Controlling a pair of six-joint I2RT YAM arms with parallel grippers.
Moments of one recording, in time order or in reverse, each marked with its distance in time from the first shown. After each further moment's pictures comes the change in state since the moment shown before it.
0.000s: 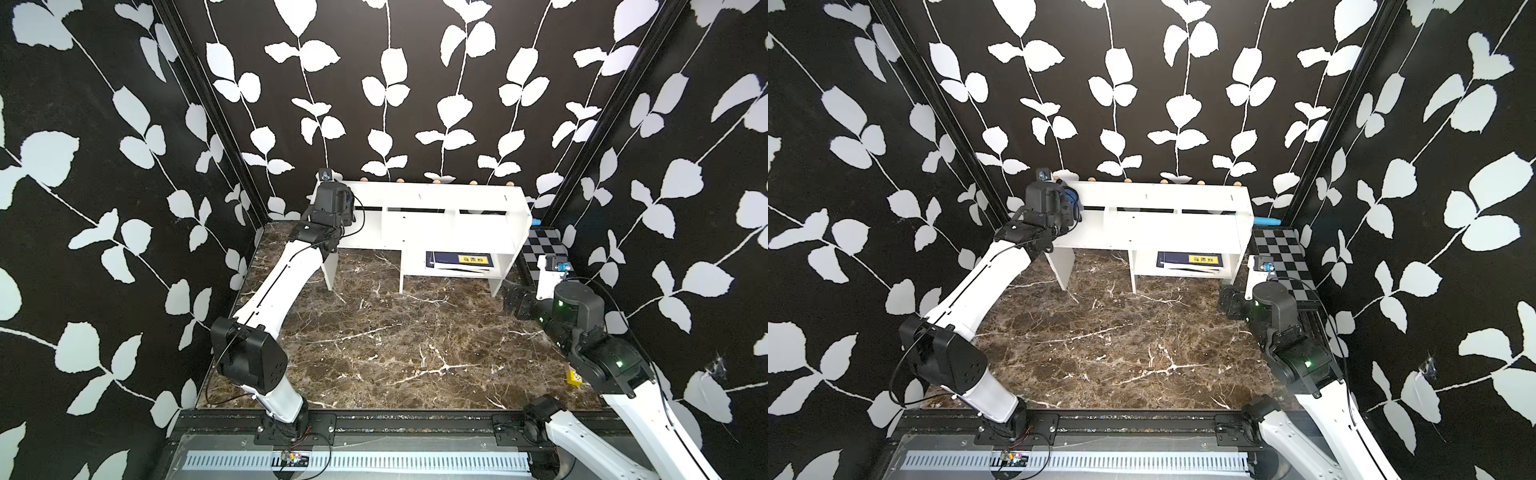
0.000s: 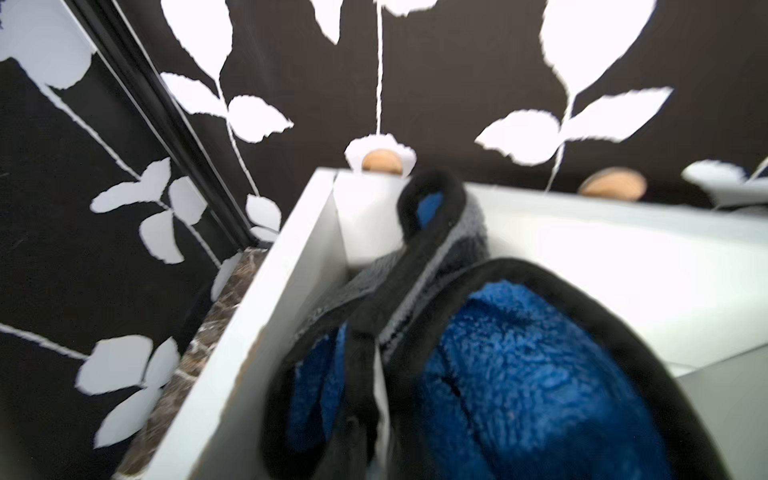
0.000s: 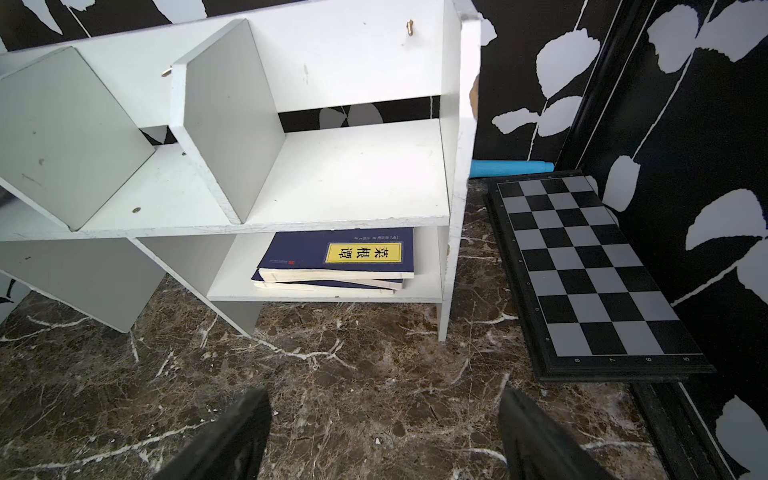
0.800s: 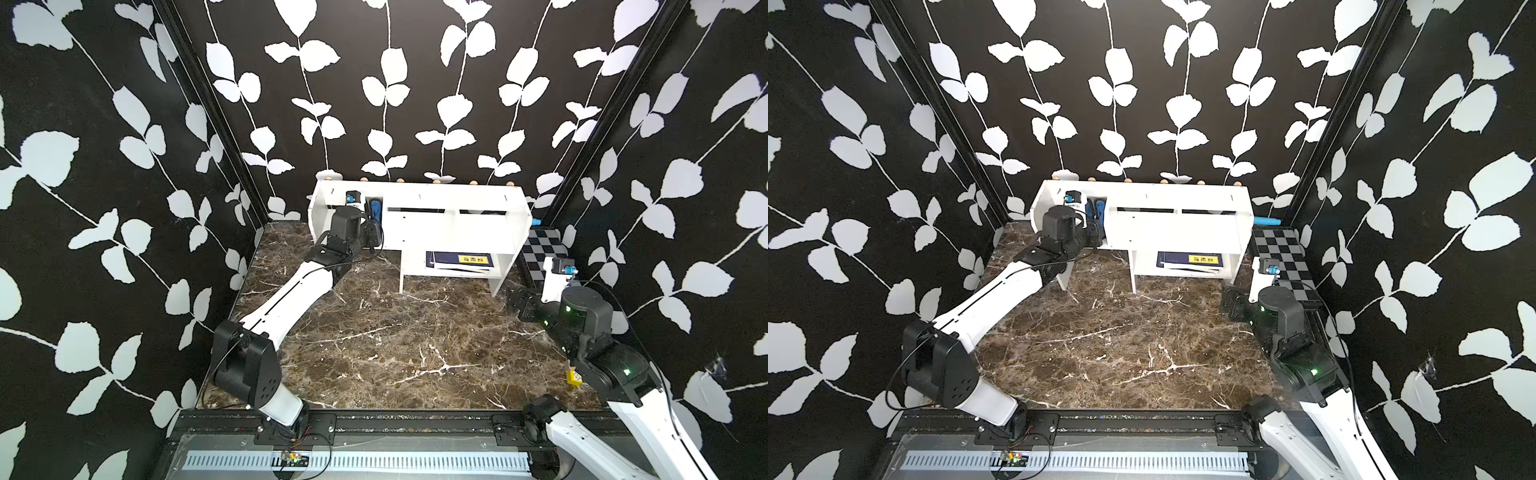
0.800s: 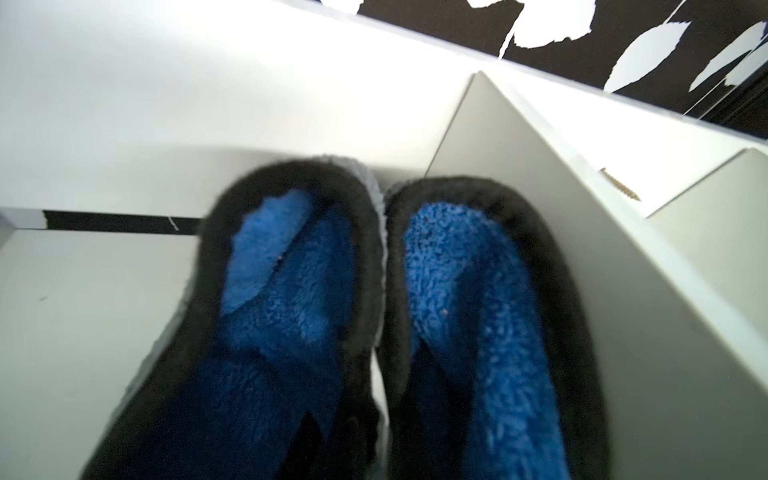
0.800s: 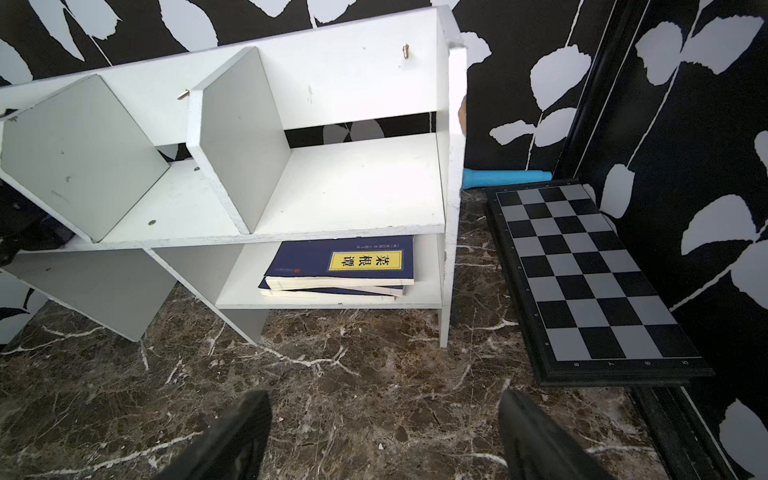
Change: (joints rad) left arm -0.108 -0.115 -0.333 0.269 0.394 -0.111; right arm 0.000 -0.026 -0.002 0.001 0.000 0.005
